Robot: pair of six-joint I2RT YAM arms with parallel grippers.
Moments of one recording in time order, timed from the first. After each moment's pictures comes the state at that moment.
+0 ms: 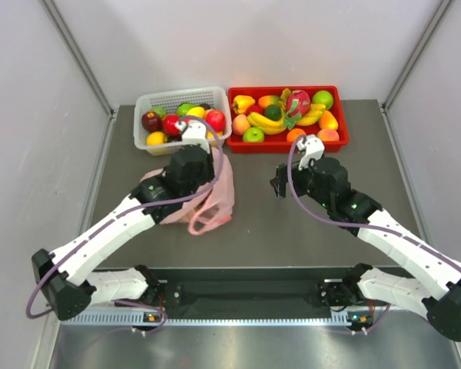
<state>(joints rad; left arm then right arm) -0.79 1.15 1.16 -0.40 -0.51 -0.40 0.66 1.00 0.82 -0.21 0.14 0.20</state>
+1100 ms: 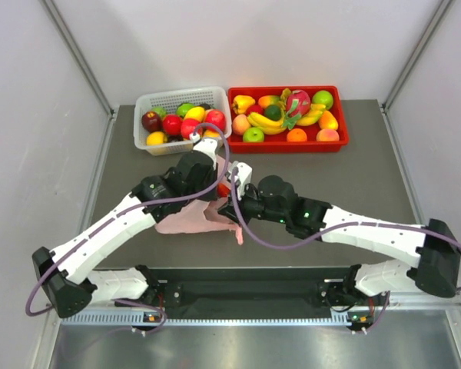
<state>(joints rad) -0.82 1.19 1.20 -0.72 -0.28 -0.43 1.09 1.24 0.95 -0.01 -0.12 0.18</state>
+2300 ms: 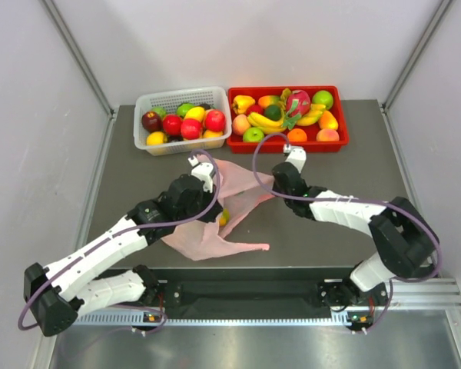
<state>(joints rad) -0.81 1.00 0.86 -0.50 -0.07 -0.47 0.72 1.54 0.82 0.08 0.48 0.57</state>
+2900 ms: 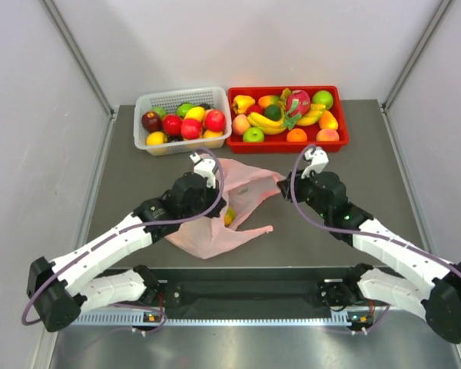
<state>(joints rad) -0.81 1.06 0.85 -0.37 -0.08 -0.48 0.61 1.00 0.58 0.10 0.17 0.36</state>
